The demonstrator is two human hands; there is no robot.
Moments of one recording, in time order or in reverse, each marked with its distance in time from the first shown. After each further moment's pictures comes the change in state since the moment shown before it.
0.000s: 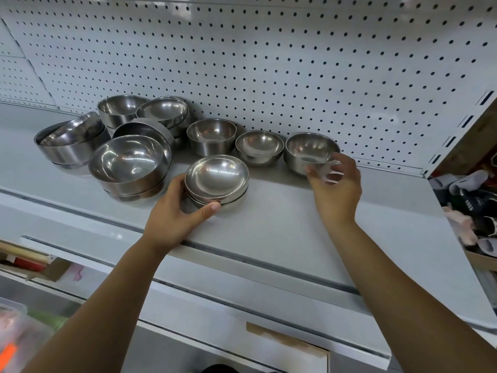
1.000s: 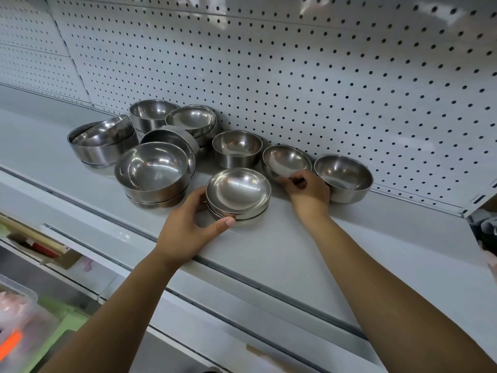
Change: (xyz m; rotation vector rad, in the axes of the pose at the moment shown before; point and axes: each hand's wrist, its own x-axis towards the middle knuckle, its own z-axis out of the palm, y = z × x) left_hand 0.002 -0.003 -0.003 0.037 0.046 0.055; right_hand 0.019 -0.015 0.094 -0.204 -0.442 -0.008
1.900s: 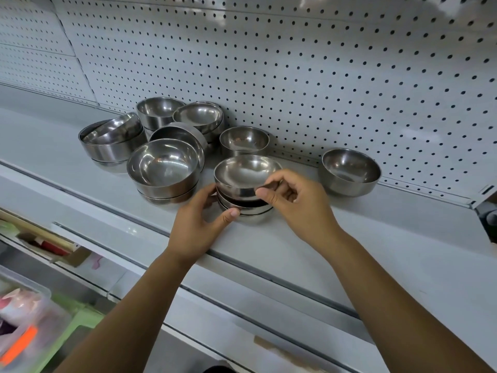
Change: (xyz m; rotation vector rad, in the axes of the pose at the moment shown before) left_hand -0.005 -0.002 0.001 -0.011 0.081 0.038; right_hand -0.083 -0.060 -0.020 0.212 -0.298 -0.309
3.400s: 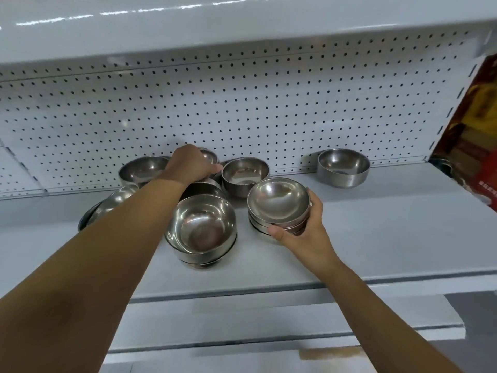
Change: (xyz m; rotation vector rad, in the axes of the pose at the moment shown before) left_hand 0.264 0.009 -0.082 0.623 -0.416 -0.004; right_hand -0.006 -0.002 0.118 0.177 0.460 0.290
